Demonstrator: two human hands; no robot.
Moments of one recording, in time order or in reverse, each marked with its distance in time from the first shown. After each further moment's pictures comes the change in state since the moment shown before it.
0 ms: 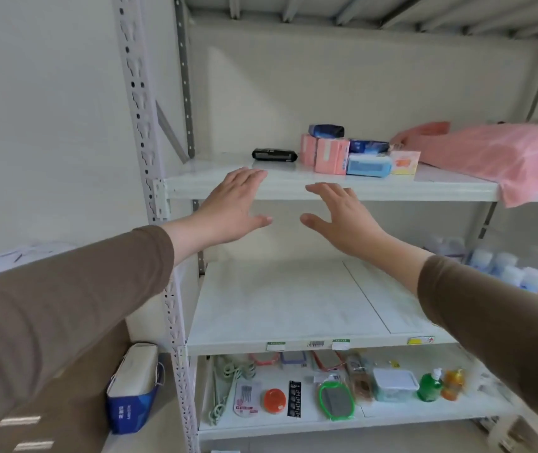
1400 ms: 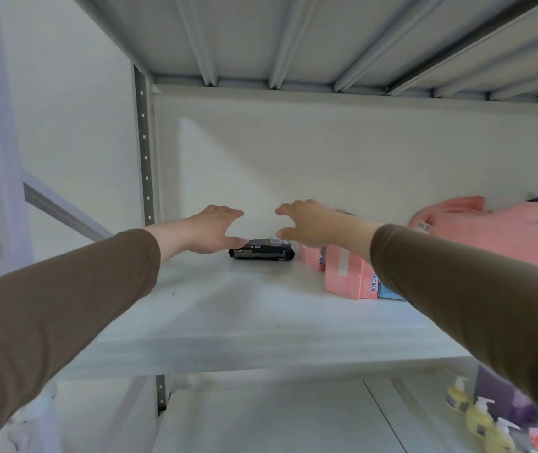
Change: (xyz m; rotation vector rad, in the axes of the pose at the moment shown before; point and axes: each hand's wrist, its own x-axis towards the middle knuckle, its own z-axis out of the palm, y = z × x) left_hand 0.346 -0.174 0.051 0.177 -0.277 -0.099; right_hand 0.371 0.112 0.034 -0.277 -0.265 -0.054
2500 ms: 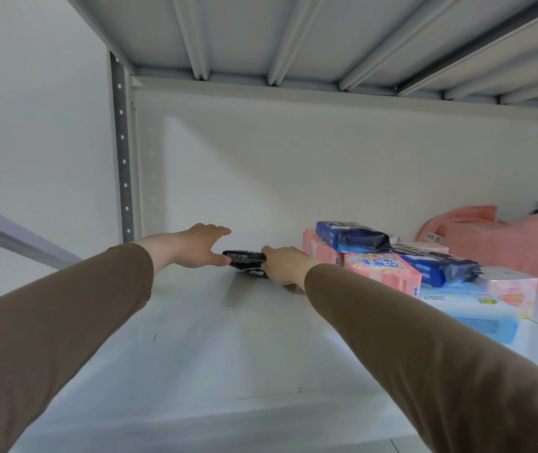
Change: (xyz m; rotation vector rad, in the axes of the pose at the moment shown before) left_hand 0.083 -0.066 0.034 -0.043 -0.087 -0.005; right_hand 0.126 0.006 0.115 0.011 -0.153 0.207
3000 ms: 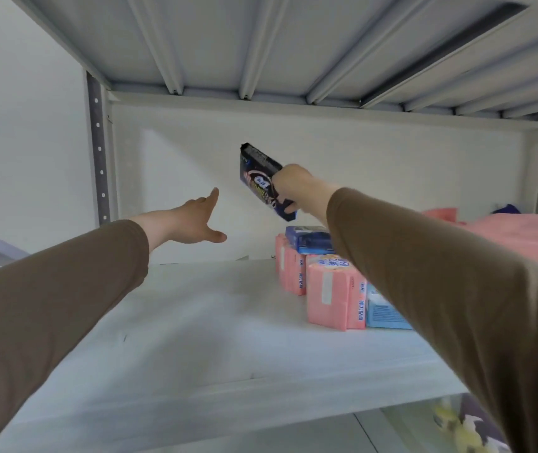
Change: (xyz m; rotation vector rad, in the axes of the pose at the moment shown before) left_hand 0.000 0.058 -0.053 -0.080 0.108 -0.029; right_hand -0.071 0.038 -0.159 0.575 0.319 0.146
